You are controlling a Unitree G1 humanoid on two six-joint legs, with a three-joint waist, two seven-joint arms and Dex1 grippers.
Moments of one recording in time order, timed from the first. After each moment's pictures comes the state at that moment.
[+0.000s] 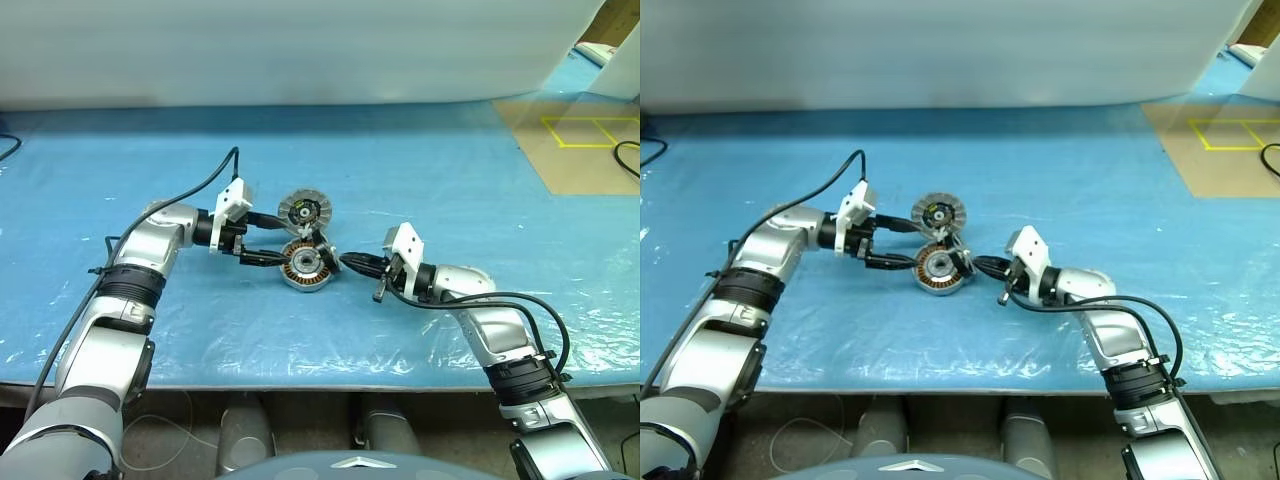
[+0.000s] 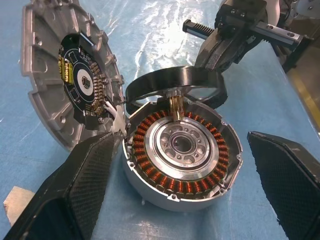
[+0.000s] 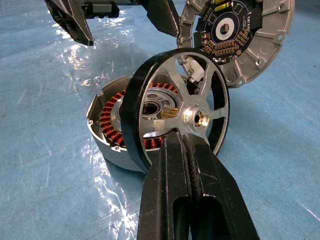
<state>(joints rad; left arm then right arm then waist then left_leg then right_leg) -0.77 0.52 -0.15 0.60 -0.26 0.17 -1.46 -0.29 -0.43 0.16 -0.03 0.23 0.27 0.89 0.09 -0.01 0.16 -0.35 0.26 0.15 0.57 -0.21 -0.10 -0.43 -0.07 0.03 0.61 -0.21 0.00</state>
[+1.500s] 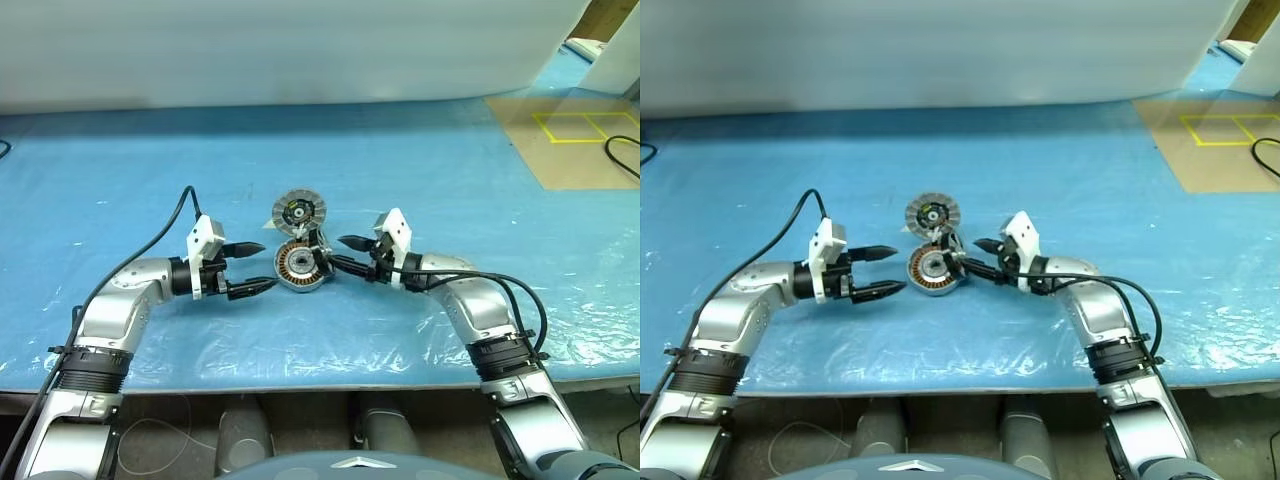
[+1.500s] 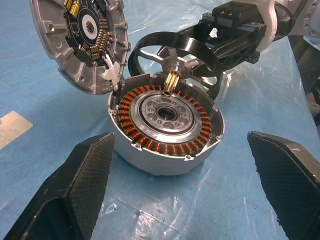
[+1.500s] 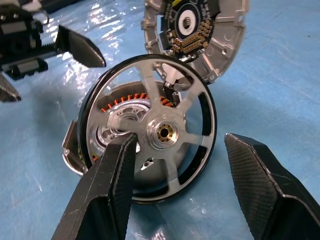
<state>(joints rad) -0.31 0.56 0.00 0.07 -0.42 0.38 -1.17 -0.42 -0.34 0.12 0.12 0.33 0.47 0.87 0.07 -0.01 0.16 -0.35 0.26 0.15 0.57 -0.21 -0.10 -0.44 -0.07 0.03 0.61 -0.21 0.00</state>
